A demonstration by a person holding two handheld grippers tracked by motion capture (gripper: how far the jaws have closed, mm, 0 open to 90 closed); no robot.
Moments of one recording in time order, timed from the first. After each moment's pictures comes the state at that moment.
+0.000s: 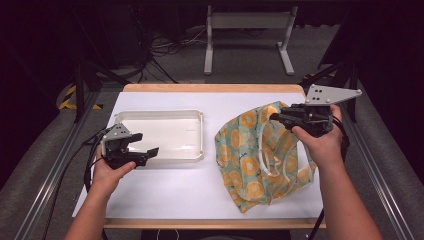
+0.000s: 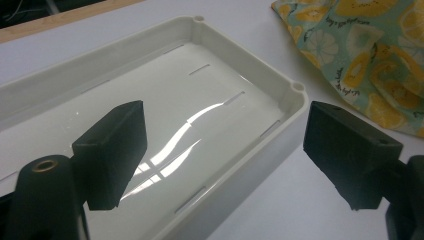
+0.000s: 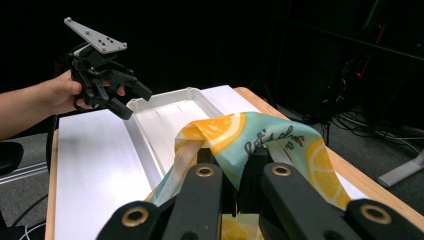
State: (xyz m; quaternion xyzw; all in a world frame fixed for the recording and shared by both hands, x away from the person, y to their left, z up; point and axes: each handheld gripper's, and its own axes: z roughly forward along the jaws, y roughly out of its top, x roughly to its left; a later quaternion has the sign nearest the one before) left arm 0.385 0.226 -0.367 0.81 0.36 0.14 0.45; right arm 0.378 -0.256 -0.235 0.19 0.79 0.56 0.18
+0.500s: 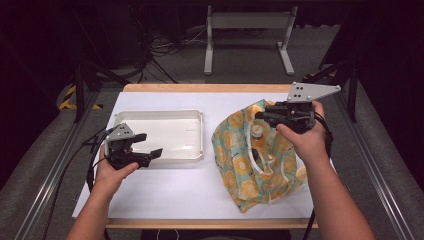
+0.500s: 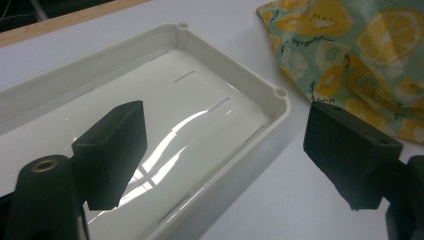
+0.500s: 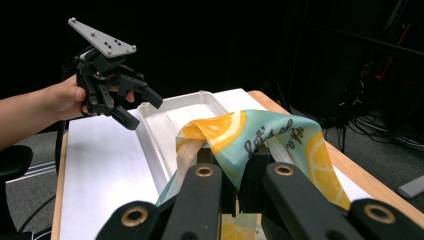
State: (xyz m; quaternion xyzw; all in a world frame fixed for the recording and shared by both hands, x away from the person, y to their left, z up) left arm 0.382 0.217 -0.362 0.81 0.34 0.14 0.46; right arm 0.389 -0.227 -0.238 0.17 0.80 0.56 0.16
